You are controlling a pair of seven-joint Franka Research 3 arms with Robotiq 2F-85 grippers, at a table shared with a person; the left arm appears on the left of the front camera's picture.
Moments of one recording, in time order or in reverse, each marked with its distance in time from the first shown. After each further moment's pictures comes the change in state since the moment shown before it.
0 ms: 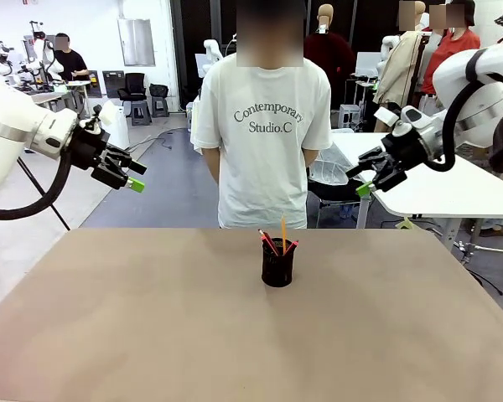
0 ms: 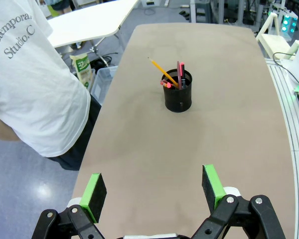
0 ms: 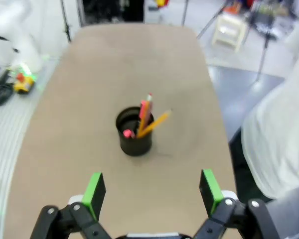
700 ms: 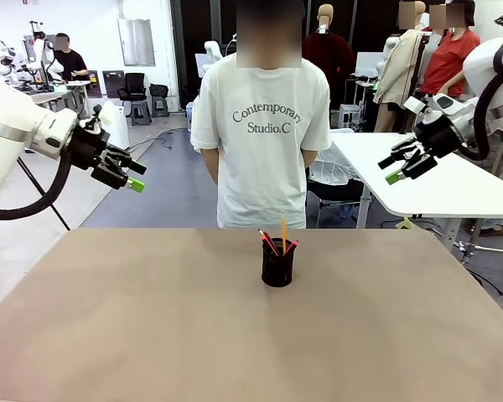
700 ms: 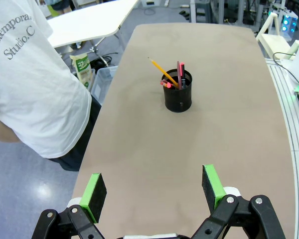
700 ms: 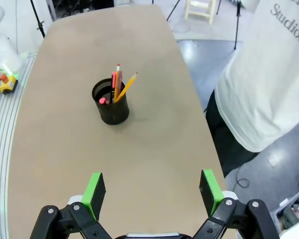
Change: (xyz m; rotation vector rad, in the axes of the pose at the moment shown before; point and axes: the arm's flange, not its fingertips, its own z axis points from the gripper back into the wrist) left arm 0.000 0.000 0.000 0.000 0.000 0.000; right arm -0.020 -0.015 0.068 -0.101 0.075 -0.109
